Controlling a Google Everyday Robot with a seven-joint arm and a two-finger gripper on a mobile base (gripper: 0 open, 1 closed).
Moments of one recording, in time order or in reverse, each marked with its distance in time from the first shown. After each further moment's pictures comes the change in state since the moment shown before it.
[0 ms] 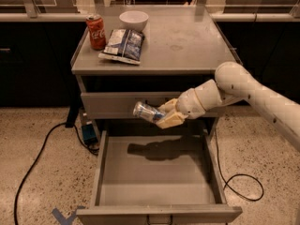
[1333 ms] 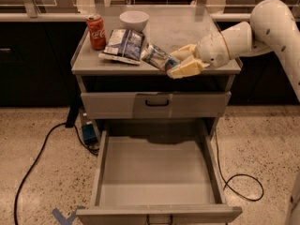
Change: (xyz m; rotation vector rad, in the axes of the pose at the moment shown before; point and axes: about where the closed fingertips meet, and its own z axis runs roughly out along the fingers) arm -0.137 -0.020 -0.134 0.059 -0.152 -0.176
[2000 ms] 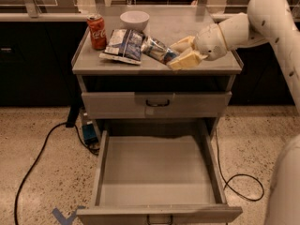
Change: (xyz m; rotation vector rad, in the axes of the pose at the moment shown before) arm 0.000 -0.030 -0.006 0.041 0.043 -0.023
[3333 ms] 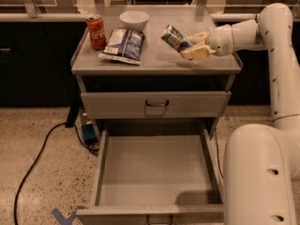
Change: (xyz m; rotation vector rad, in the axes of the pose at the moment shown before) arm 0.055 -0.093 -0.033 0.173 -0.101 0.068
